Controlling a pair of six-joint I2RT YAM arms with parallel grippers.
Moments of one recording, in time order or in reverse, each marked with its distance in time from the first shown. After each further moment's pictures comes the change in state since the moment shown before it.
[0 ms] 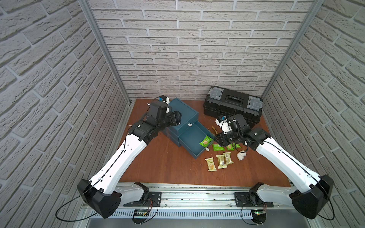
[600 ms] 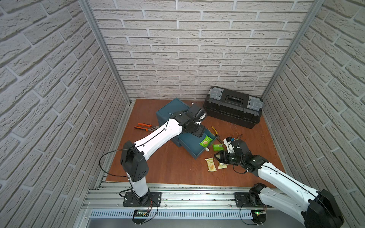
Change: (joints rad) left arm -0.216 0.490 0.283 -0.259 0.064 0.251; right arm -0.008 -0.183 -0.634 0.552 -0.182 0.473
